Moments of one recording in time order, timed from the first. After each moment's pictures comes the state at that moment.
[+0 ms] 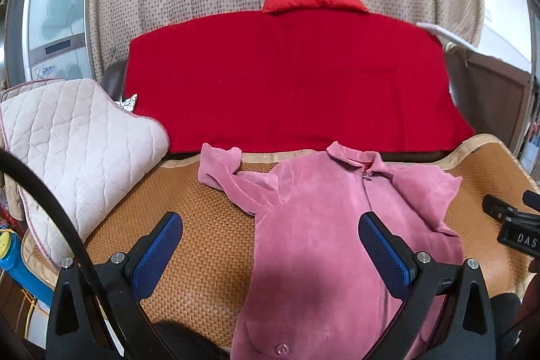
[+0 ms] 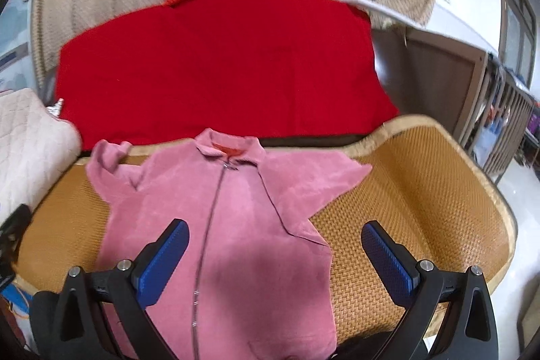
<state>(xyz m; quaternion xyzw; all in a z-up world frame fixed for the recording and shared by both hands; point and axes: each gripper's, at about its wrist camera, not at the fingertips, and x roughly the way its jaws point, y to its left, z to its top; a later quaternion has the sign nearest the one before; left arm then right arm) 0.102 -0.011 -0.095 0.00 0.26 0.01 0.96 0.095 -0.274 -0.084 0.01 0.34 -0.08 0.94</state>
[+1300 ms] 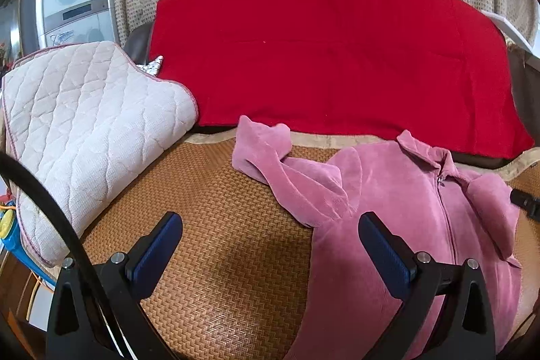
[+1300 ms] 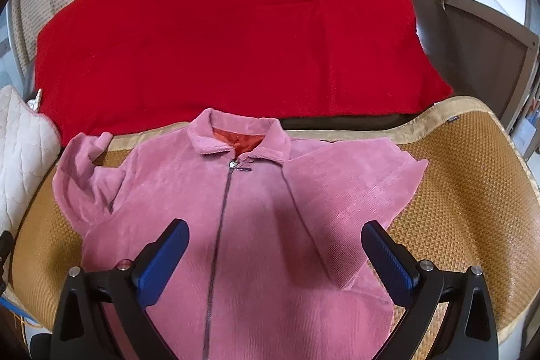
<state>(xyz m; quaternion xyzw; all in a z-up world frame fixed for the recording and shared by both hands) 0.203 0.047 -0.149 -0.02 0.33 0.10 0.94 0.244 -0.266 -0.154 0.04 0.41 -0.06 0.91</state>
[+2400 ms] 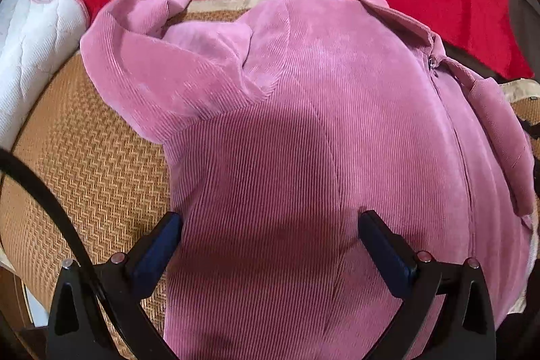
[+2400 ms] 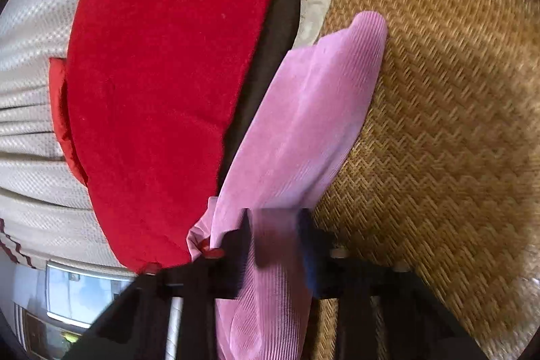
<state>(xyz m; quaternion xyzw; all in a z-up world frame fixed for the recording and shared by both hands) 0.287 -0.021 -0.273 -0.03 0.54 -0.01 0.84 0.328 -0.528 -0.322 0.58 0.36 0.03 0.73</state>
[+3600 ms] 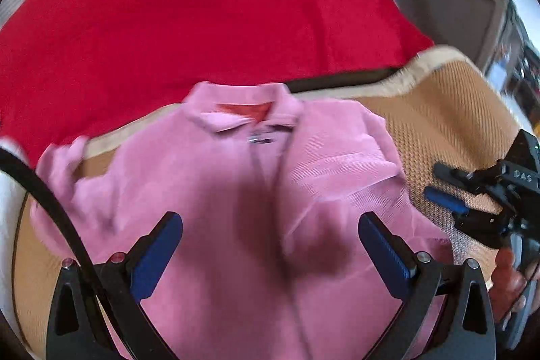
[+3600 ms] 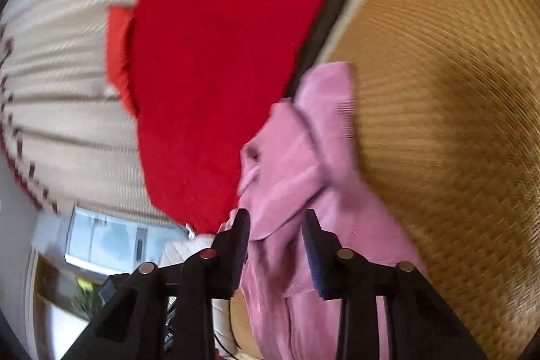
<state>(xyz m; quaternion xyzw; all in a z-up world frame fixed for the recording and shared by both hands) 0.288 -0.177 -0.178 0.09 0.43 -0.17 0.88 0.248 -0.458 -0.282 0.57 0.36 0.13 0.72</state>
